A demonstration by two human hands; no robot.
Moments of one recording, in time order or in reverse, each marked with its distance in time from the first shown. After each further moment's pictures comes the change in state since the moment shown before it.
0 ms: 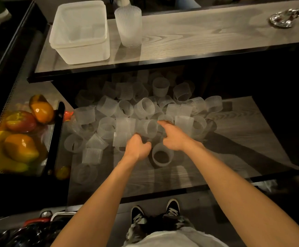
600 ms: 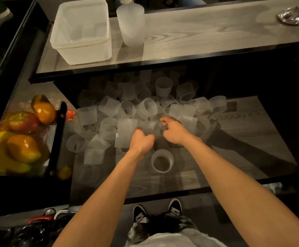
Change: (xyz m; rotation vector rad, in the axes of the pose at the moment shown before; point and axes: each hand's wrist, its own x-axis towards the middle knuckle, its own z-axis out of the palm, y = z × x) left_hand 0.014 0.026 0.000 -0.344 0.023 -0.122; right_hand 0.031 0.005 -0.007 0.194 0.035 0.103
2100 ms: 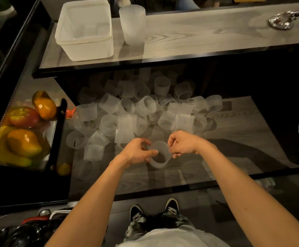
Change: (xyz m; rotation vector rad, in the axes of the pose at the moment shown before) left_hand -0.020 -0.046 -0.032 0.219 -0.403 0.108; right_hand -0.057 0.020 -0.003 -0.016 -0.292 0.117
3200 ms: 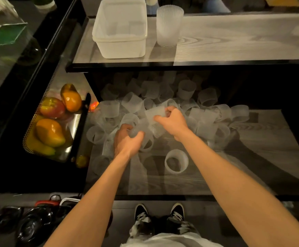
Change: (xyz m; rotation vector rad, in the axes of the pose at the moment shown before) left_hand -0.010 -0.020 -0.057 -0.104 0.767 -0.102; right_hand 0.075 -0.107 0.026 0.312 0.505 -0.183
